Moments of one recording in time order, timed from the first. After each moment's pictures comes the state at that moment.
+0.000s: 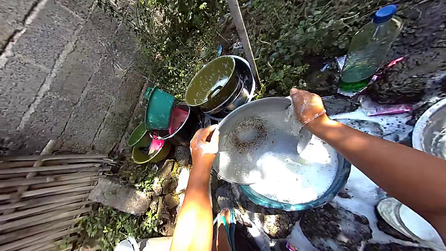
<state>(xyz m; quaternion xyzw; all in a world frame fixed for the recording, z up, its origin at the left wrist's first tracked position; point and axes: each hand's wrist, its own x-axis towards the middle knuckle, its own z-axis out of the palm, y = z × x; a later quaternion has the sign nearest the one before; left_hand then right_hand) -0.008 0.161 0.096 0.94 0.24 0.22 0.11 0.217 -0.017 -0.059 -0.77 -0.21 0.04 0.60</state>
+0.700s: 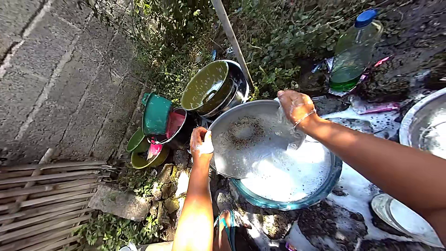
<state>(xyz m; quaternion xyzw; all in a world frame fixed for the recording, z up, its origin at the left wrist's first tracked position) 0.010 0.177 0.071 0.91 0.28 0.25 0.16 0.219 -0.026 -0.039 -0.76 -0.22 0.06 0.61</state>
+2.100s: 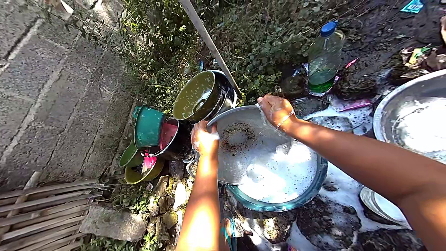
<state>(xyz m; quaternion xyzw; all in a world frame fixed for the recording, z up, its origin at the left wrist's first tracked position) 0.075 0.150 0.068 0.93 0.32 0.19 -0.02 0.217 -0.021 -0.036 -0.78 -0.24 0.02 0.58</state>
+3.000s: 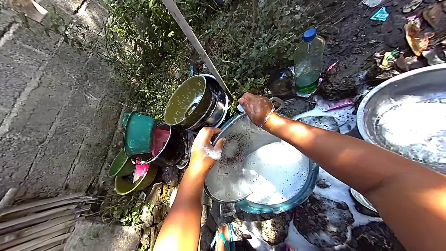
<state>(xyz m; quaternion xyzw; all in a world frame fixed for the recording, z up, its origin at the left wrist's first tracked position) 0.051 0.129 0.101 0.98 0.09 0.07 0.16 0.221 -0.005 -0.010 -0.77 -0.30 -0.01 0.56</state>
